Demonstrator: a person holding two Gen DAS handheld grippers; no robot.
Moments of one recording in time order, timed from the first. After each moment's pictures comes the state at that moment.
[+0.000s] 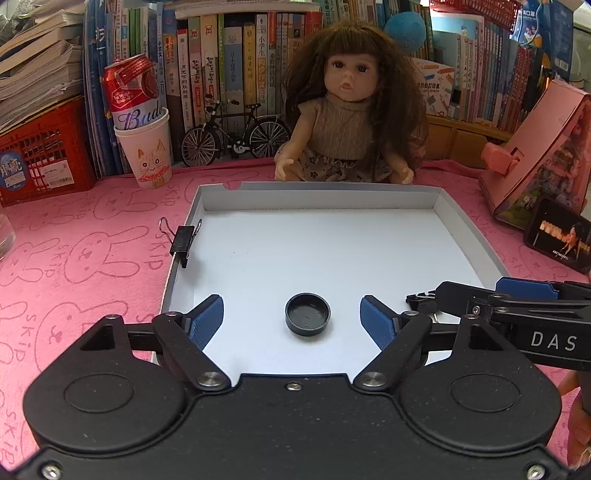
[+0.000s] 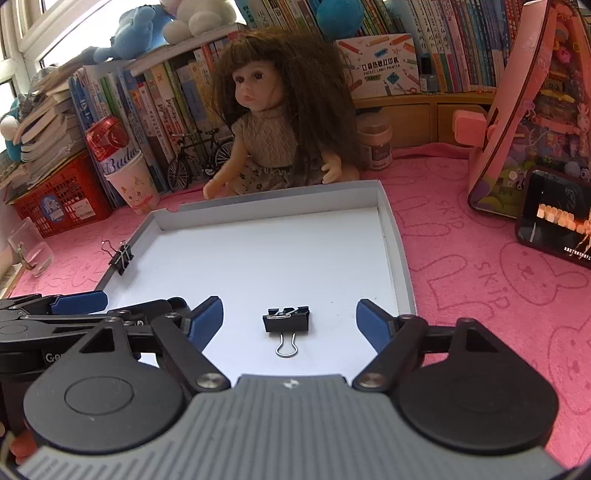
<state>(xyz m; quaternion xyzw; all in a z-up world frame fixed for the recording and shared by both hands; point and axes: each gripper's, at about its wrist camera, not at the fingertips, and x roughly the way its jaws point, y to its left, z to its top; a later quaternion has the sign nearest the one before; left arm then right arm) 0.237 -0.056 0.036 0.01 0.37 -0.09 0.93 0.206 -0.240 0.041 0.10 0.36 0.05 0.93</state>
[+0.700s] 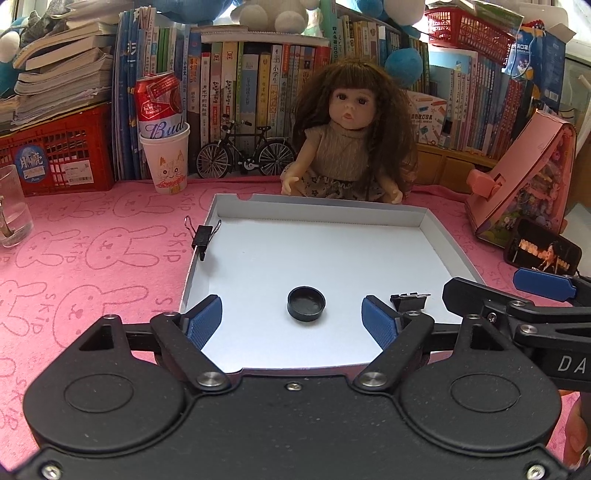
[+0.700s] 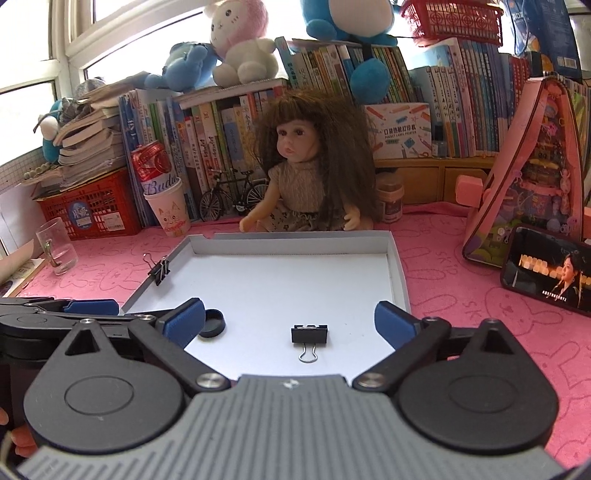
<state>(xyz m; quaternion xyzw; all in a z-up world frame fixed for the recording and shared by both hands) 0.191 -0.037 0.052 -0.02 0.33 -0.09 0.94 0.156 -0.221 0.072 0.05 0.28 0.07 0.96</state>
